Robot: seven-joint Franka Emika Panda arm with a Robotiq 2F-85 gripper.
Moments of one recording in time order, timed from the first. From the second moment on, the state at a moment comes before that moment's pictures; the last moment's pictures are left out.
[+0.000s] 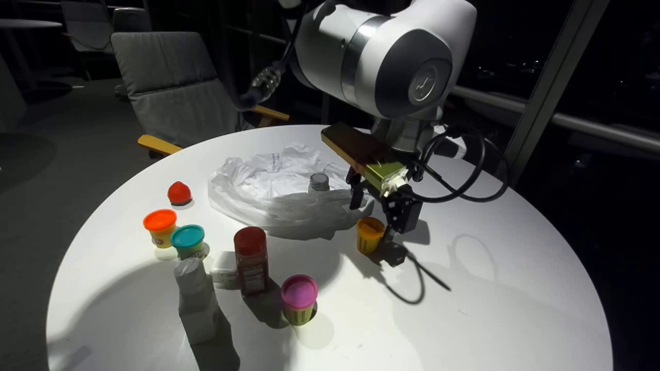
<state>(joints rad) -0.14 0.70 -0.08 -1.78 0.18 2.42 0.18</state>
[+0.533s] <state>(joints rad) -0.14 0.74 -0.09 -1.75 0.18 2.43 0.18</state>
